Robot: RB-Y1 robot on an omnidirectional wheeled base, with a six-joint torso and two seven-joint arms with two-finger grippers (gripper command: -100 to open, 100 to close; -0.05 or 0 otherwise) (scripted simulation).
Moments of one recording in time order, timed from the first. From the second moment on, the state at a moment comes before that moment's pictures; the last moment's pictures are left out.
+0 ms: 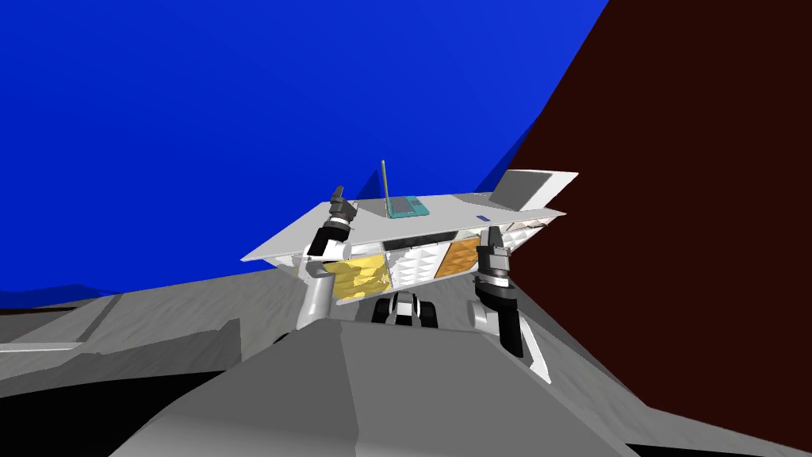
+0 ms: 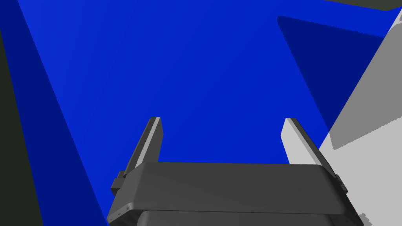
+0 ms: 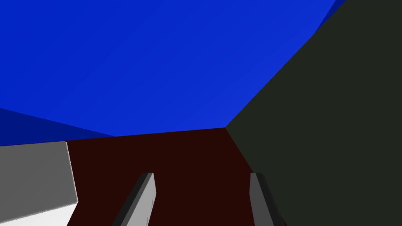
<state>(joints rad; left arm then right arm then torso) -0.11 0.15 0.17 -2.12 0.05 0.21 0.24 0.52 -0.03 -0.04 -2.28 0.11 -0.52 0.14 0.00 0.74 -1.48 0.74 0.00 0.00</state>
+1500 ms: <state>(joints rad) -0.46 0.14 0.30 -2.04 0.03 0.63 0.35 0.52 -0.03 -0.04 -2.28 0.11 -0.52 0.14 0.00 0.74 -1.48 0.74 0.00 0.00</state>
